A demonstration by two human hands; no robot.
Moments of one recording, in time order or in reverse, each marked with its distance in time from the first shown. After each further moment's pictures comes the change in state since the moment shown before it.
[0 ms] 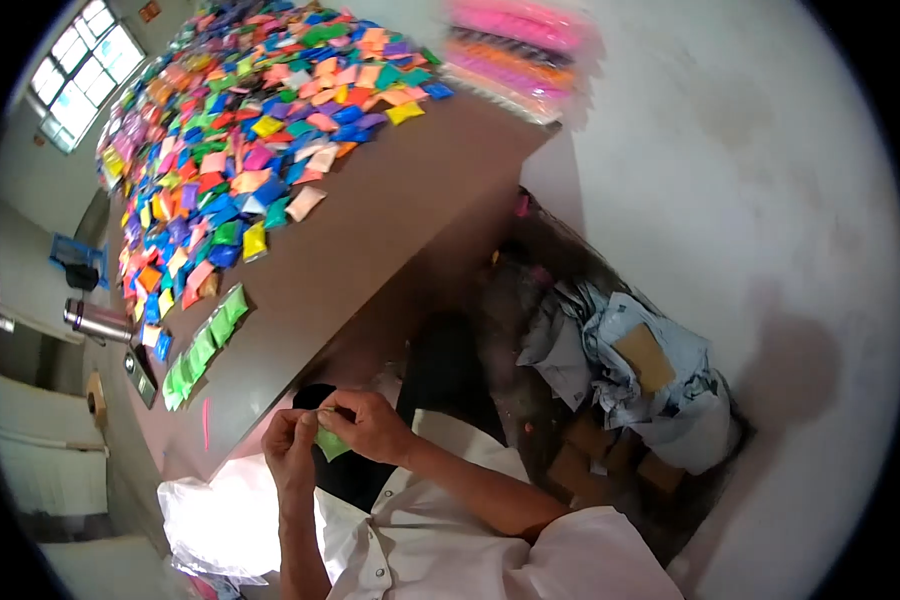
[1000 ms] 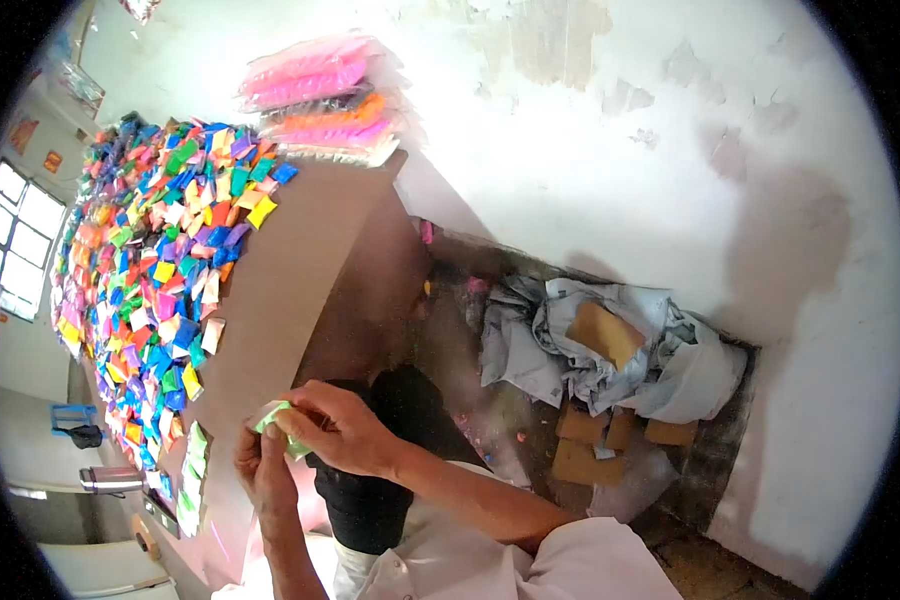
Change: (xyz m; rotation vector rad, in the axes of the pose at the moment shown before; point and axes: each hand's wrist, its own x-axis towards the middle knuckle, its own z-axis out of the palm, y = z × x) left_hand 0.069 0.105 0.156 -0.026 -0.349 0.249; right_hand 0.010 -0.082 -0.139 0.141 0.346 -0.324
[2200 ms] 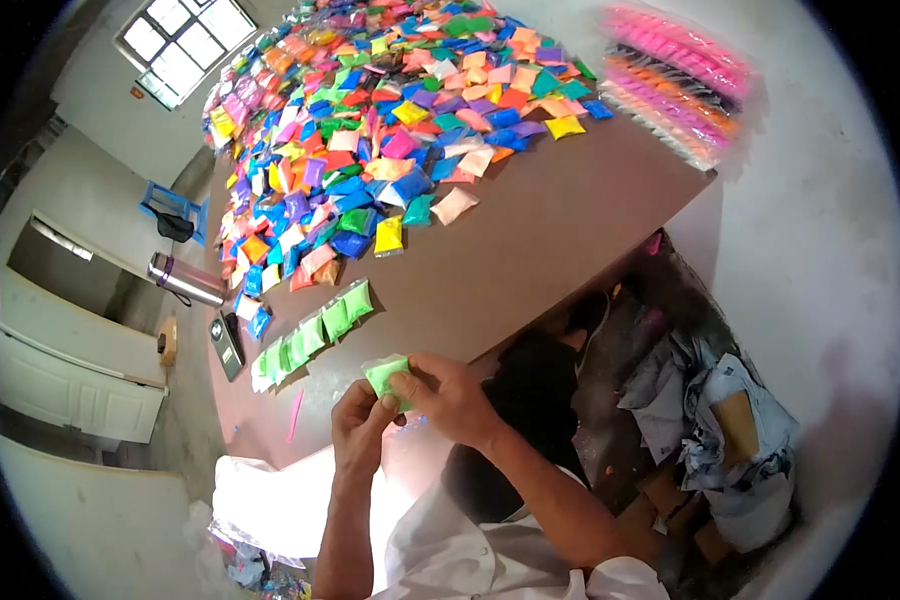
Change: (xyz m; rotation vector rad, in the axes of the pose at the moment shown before) left_hand -0.088 -0.080 -0.179 -0.174 0.379 -0.222; right_hand 0.007 0.096 0.163 0.015 -0.447 0.336
